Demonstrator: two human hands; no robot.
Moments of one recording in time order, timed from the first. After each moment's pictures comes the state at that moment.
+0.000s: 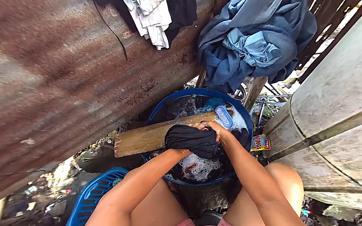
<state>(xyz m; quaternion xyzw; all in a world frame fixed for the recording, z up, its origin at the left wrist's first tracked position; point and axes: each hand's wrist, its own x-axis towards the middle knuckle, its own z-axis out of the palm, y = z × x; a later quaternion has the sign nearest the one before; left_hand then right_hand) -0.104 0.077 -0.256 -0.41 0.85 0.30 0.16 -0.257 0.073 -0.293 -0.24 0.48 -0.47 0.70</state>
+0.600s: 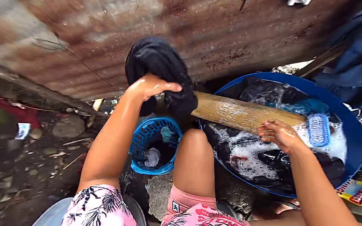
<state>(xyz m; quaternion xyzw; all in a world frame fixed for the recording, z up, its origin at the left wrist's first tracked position) 0.188 0.062 -0.136 -0.69 0.61 0.31 -0.26 -0.214 0.067 -0.307 -0.42 0.63 -0.30 0.59</state>
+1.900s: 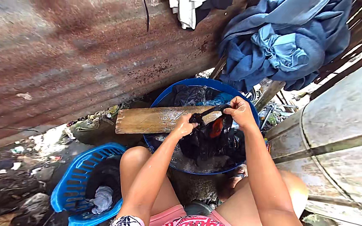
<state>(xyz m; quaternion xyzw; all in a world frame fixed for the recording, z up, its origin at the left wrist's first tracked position) -0.062 0.040 -0.309 -0.47 0.71 0.47 -0.22 -0.292 0.087 -0.252 -0.54 0.65 -0.46 0.29</state>
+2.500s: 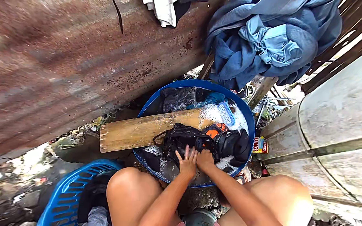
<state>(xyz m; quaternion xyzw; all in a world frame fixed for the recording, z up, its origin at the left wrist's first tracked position) -0.095 0.121 -0.402 -0.45 0.83 0.25 0.22 -0.192 0.128 -0.397 -0.56 0.73 0.16 0.37</state>
